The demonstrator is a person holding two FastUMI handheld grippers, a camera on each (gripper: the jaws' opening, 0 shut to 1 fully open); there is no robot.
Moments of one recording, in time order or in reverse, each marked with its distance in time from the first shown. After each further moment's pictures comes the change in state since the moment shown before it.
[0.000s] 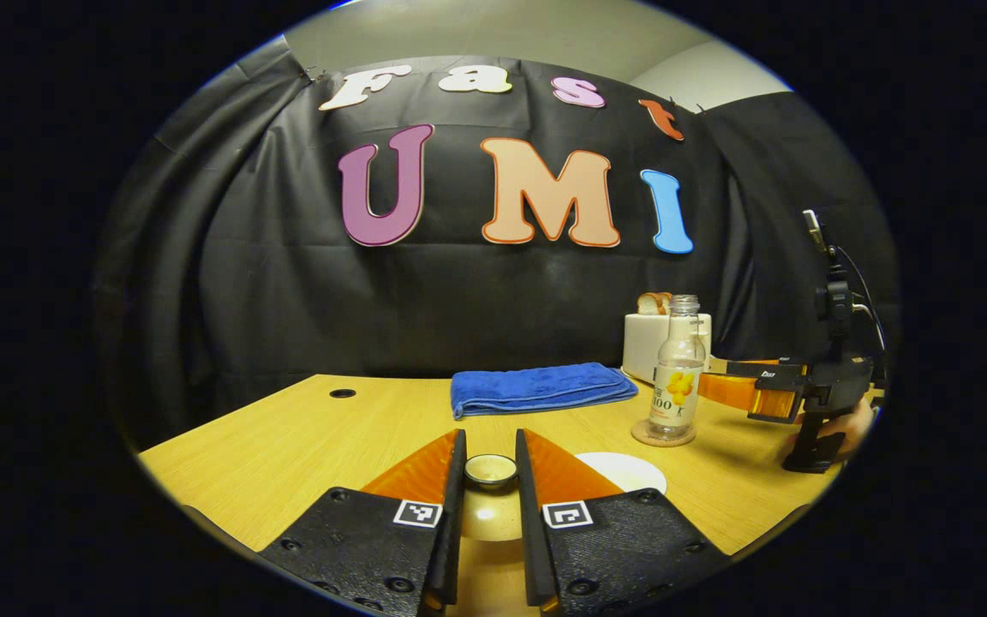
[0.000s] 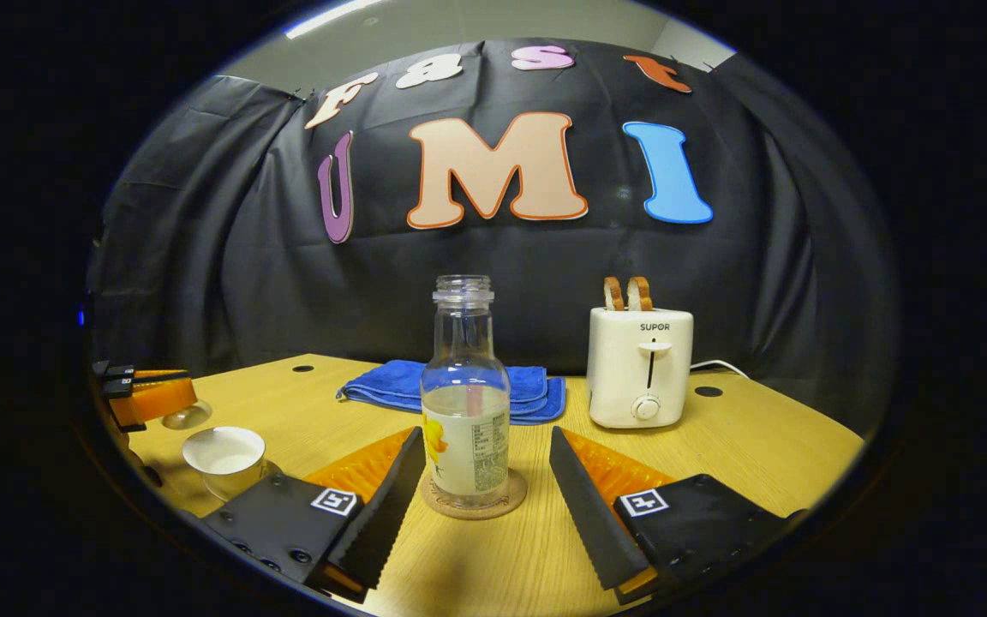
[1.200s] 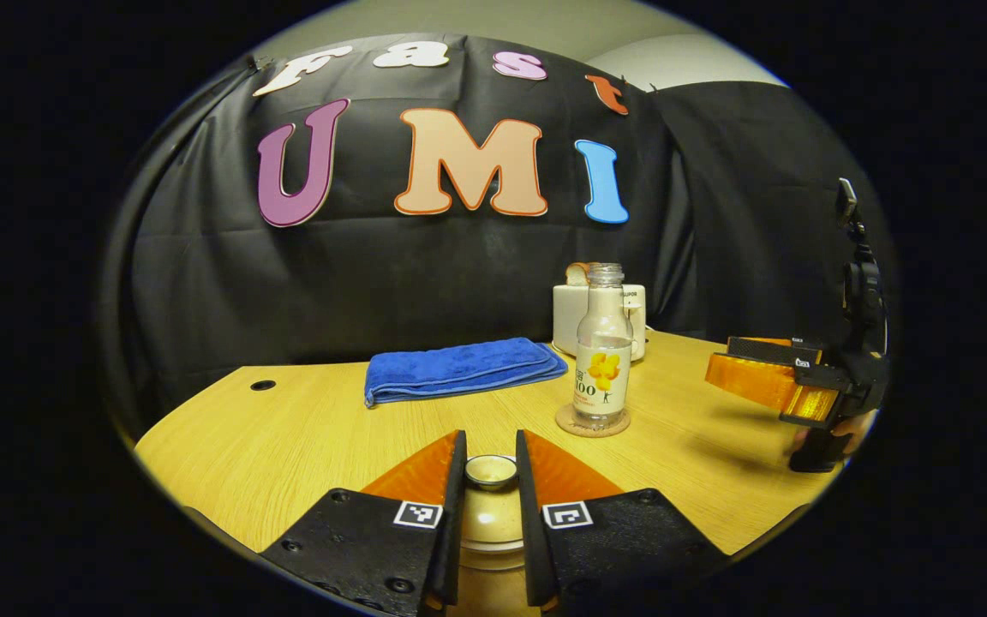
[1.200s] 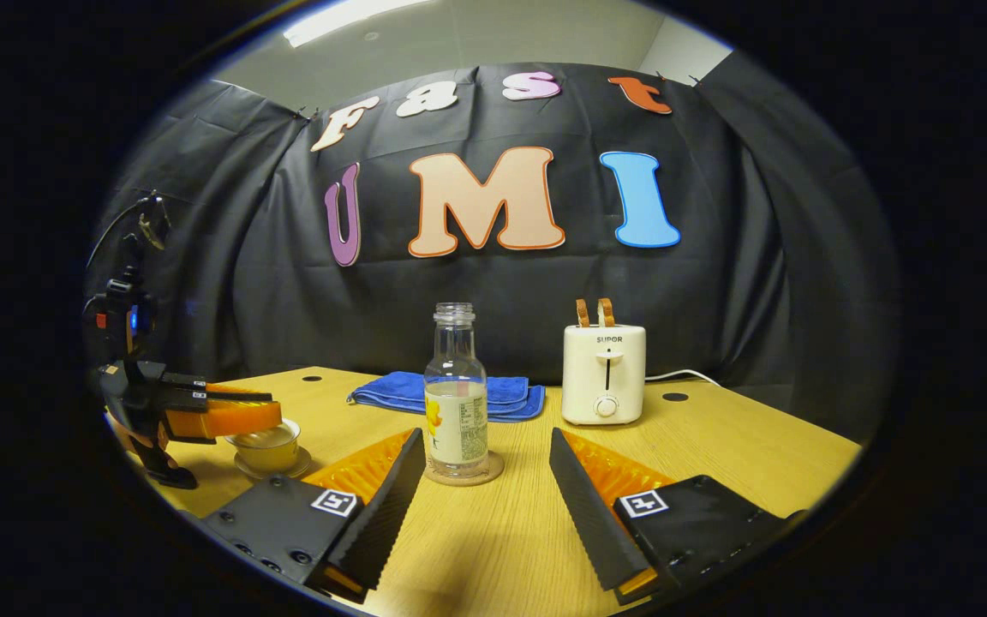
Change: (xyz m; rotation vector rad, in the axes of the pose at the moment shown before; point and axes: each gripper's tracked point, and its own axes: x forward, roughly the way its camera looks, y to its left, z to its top) left arm 0.020 -0.069 -0.018 0.032 0.117 -0.185; right arm -0.072 -0.018 0.009 0.006 -0.059 -0.005
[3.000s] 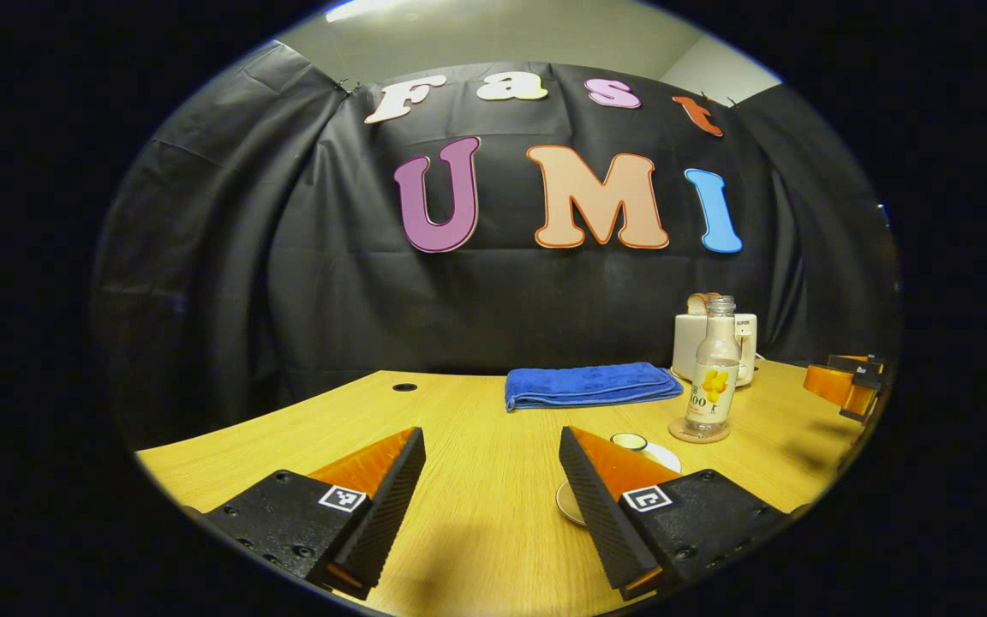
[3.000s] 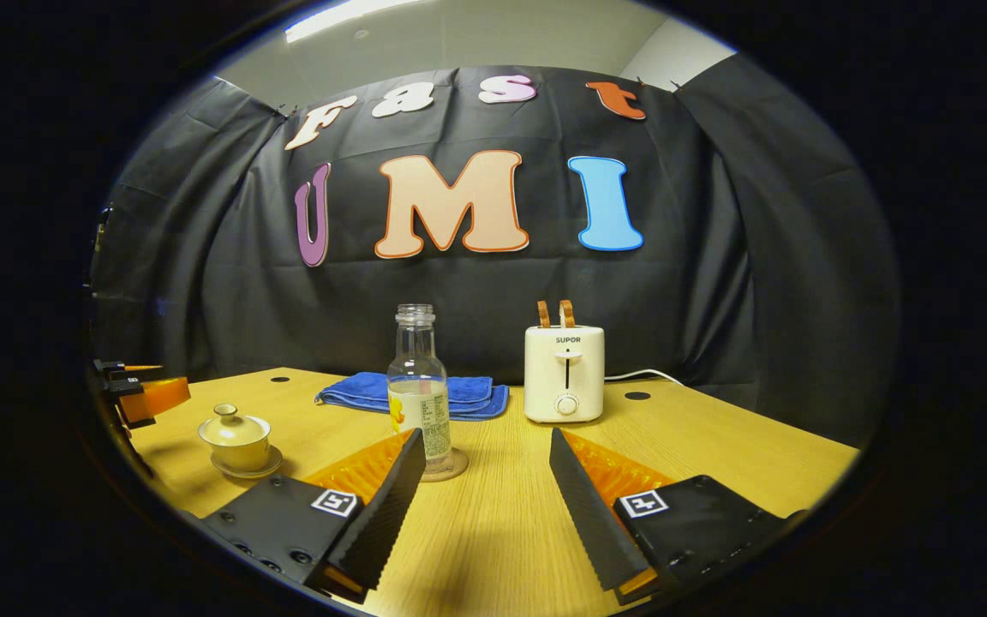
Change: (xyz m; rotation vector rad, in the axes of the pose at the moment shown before) left arm -0.083 0.085 0.008 -0.037 -0.114 0.436; right arm -0.014 -0.027 0.003 -0.004 -0.007 -0.118
